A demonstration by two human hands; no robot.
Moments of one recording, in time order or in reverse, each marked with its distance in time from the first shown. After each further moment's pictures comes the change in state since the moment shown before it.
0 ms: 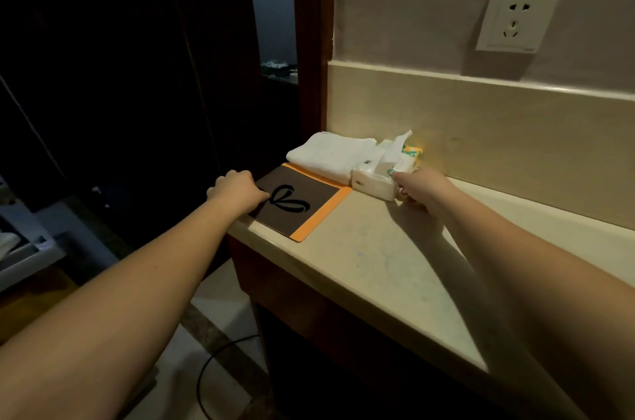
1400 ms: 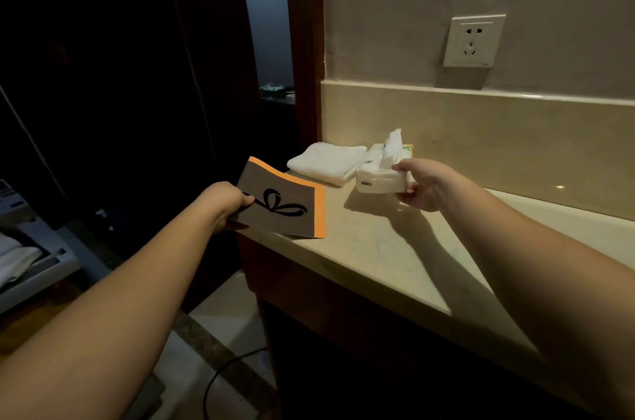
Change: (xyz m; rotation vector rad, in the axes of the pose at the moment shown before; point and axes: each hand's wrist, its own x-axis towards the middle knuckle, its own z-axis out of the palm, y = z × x) left_hand -0.071 -0.025 -0.039 -0.941 -0.129 -0.174; right_hand -0.070 -0.014 -0.035 0.695 -0.219 0.228
